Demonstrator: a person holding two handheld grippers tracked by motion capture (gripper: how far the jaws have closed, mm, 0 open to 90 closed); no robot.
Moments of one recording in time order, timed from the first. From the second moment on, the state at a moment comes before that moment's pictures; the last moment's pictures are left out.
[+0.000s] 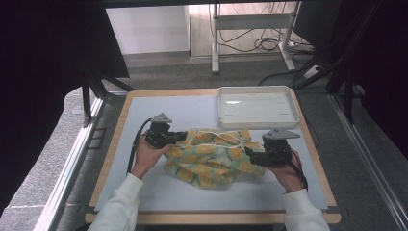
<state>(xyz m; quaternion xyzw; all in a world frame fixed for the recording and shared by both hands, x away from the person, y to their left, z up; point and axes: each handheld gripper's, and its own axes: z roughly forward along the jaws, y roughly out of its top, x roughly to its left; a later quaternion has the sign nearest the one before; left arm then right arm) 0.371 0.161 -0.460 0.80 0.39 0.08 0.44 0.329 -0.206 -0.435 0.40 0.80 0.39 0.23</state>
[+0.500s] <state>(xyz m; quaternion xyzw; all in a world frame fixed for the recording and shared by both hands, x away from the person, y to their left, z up) 0.369 0.163 -0.464 0.80 0.40 0.07 0.45 0.350 -0.202 -0.438 0.39 0.80 0.40 0.22</state>
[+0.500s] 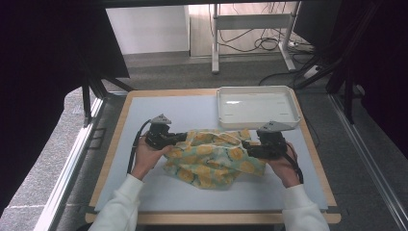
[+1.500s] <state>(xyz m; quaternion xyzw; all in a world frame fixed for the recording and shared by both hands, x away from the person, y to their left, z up) 0.372 0.161 -0.463 0.79 0.40 0.06 0.46 0.397 -0.166 -0.458 0.35 0.84 0.37 0.19</state>
